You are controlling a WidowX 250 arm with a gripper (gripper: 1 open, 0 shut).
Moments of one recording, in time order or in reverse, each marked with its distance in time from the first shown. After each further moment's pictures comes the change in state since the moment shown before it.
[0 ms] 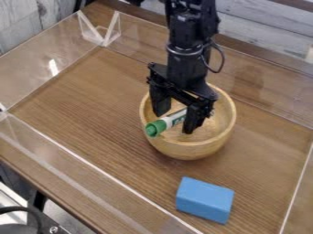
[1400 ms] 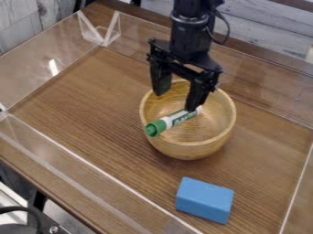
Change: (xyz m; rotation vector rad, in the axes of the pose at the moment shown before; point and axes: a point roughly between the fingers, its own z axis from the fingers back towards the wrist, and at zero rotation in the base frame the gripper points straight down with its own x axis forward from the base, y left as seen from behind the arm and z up) arm 0.006 0.008 0.028 0.006 0.042 0.059
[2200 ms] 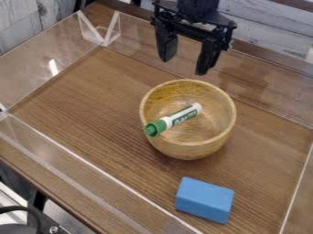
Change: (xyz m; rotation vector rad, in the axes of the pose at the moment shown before) arm 0.011 0.002 0.047 0.002 -0.035 0.091
